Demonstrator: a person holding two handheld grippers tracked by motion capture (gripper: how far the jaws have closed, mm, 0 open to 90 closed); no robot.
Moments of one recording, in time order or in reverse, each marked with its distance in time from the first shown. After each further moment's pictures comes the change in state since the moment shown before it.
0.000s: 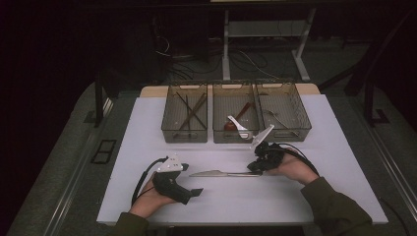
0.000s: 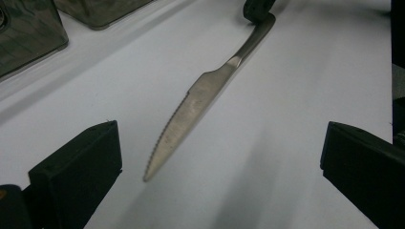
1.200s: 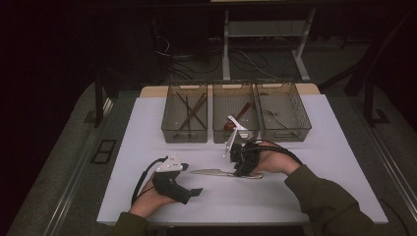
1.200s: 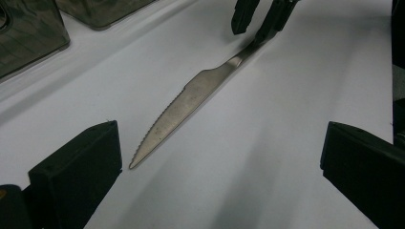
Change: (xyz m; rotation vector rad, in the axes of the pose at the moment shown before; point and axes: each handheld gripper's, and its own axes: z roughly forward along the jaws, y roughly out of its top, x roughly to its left) left arm 0.001 0.000 0.000 0.001 0.001 0.003; right arm 0.035 0.068 0.019 0.260 -0.016 -0.263
